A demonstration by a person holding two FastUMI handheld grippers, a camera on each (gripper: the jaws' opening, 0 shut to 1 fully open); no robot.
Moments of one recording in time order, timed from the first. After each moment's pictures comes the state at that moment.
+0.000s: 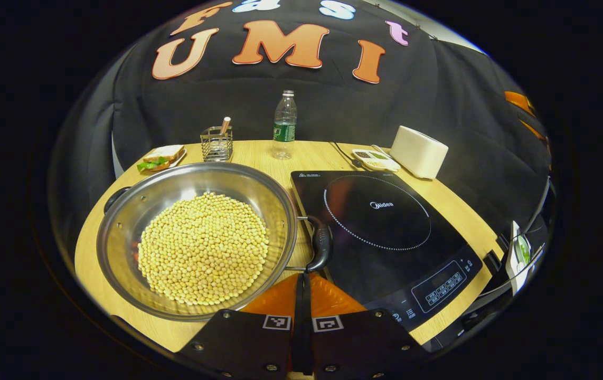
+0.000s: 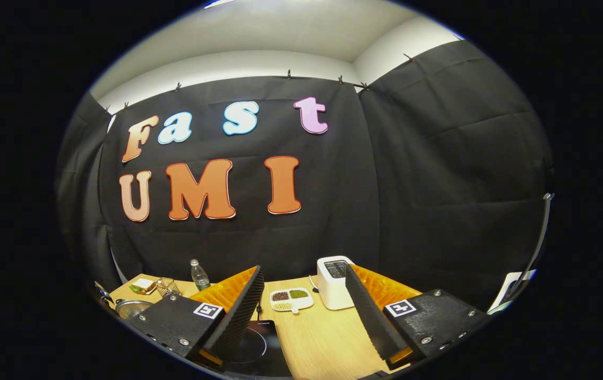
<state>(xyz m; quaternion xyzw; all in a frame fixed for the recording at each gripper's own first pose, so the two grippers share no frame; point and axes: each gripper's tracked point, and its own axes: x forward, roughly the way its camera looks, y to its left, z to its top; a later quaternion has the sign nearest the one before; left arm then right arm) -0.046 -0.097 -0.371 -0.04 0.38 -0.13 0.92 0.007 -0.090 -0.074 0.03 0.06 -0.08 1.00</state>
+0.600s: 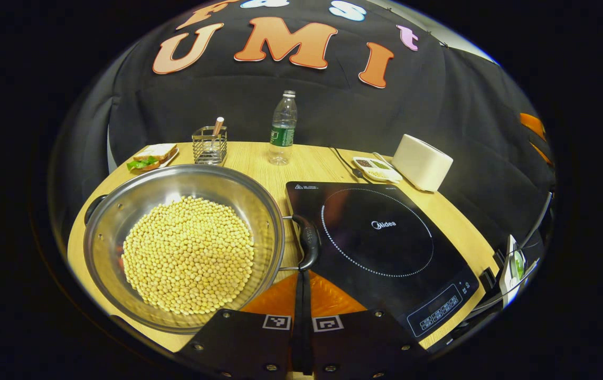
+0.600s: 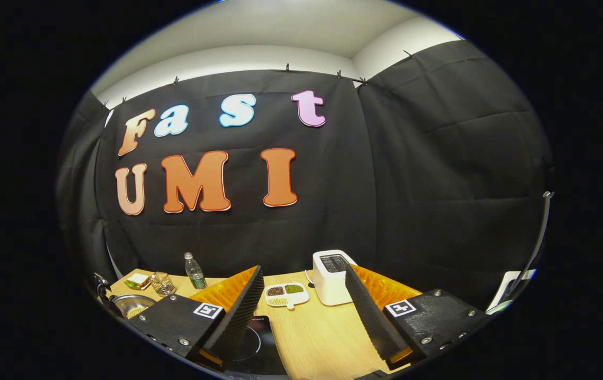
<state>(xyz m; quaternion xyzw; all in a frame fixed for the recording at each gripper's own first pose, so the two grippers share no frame) -0.009 -0.112 -0.375 -0.06 0.37 -0.13 0.92 0.014 -0.095 -0.094 0.02 0.08 -0.08 0.99</state>
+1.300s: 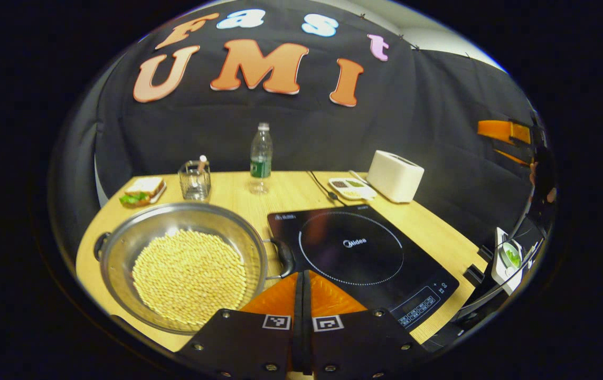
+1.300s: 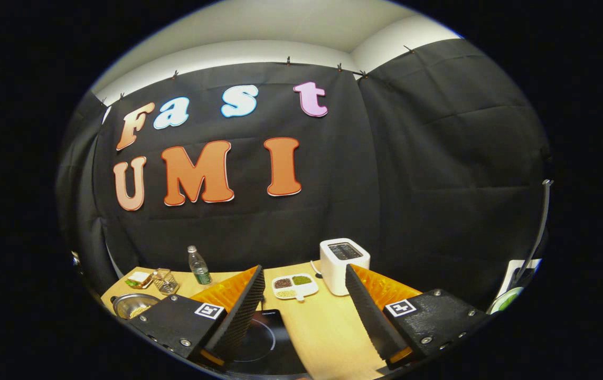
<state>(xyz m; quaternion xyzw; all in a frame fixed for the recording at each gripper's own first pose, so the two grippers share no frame) -0.019 -0.103 -0.290 -0.03 0.27 -0.17 0.95 0.016 -0.038 -0.126 0.04 0.10 -0.08 0.99</state>
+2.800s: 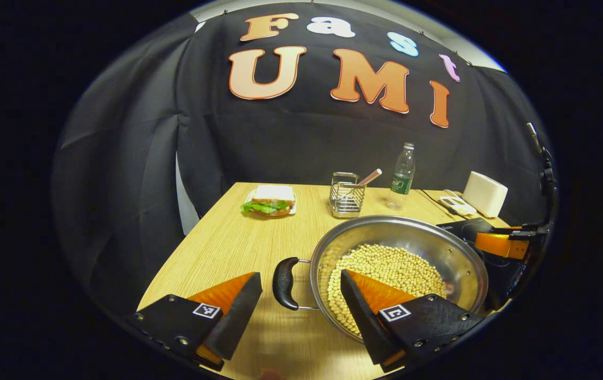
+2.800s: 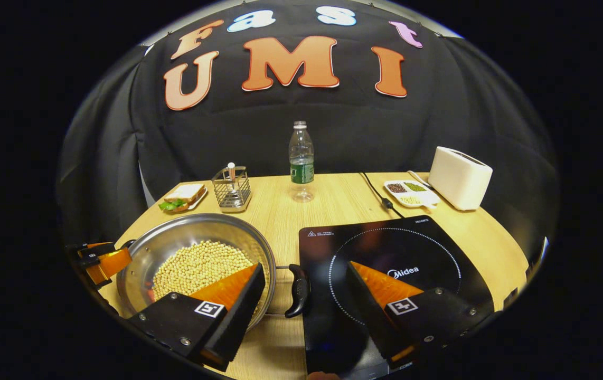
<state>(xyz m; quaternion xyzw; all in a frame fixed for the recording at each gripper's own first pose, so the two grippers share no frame) 0.043 0.193 -0.360 -0.02 0.29 -0.02 0.96 0.031 0.268 -0.366 -0.01 0.32 0.04 0.95</state>
